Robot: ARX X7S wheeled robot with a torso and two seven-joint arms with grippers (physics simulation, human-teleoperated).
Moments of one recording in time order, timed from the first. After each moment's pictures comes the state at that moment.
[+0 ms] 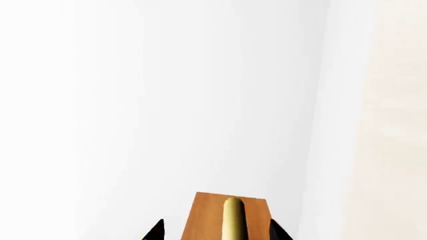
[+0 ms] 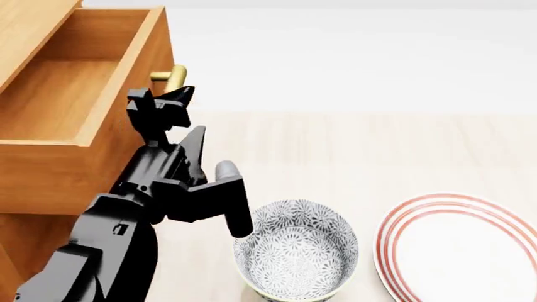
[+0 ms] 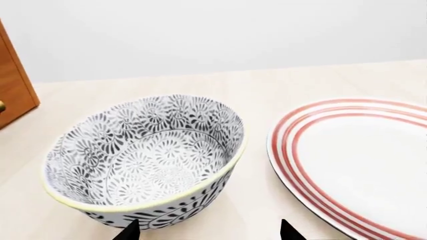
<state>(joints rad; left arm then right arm) -0.98 -0.18 1.00 -0.33 0.74 -0.59 0.07 0.08 0.28 -0.36 0.08 0.41 0.03 0.29</state>
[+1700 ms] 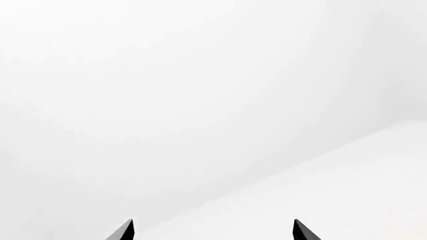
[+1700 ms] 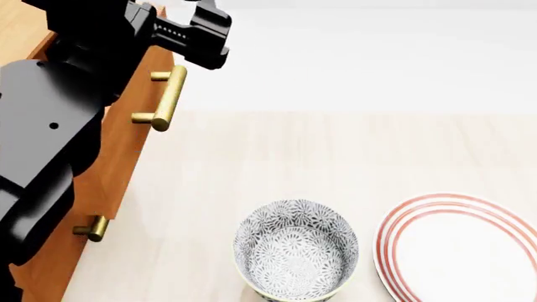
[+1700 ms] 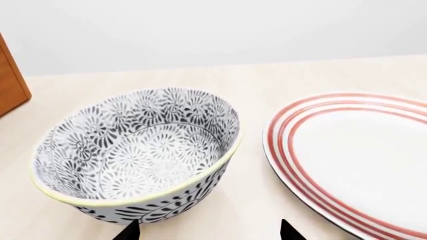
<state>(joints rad) -1.23 -0.07 0.48 0.03 -0.16 -0.98 -0.16 0.09 0.30 -0.39 0.09 0.43 0.04 0.32</state>
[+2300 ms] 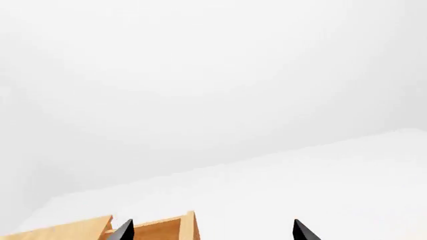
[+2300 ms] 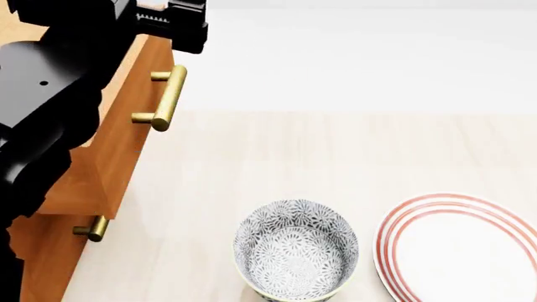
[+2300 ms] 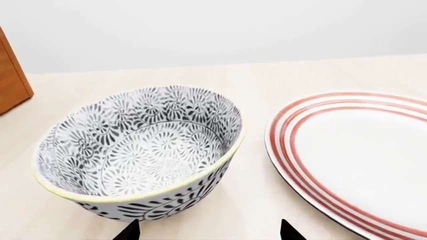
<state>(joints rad) -1.28 -0.04 0.36 -0.23 -0.29 -0.89 -0.25 0.09 0.30 -0.40 0.09 0.43 0.03 0.33</state>
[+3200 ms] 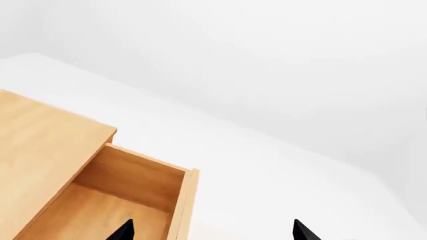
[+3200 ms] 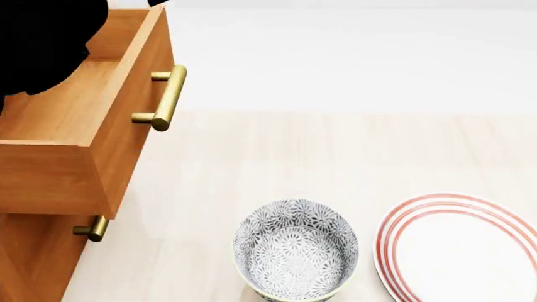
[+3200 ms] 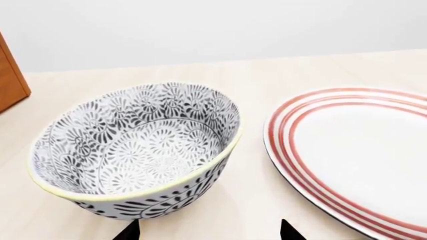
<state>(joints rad) -1.45 -0.04 0.16 -0.61 -0.78 -0.80 -0.60 0.09 0.31 -0.41 0.09 0.45 0.04 0.33</state>
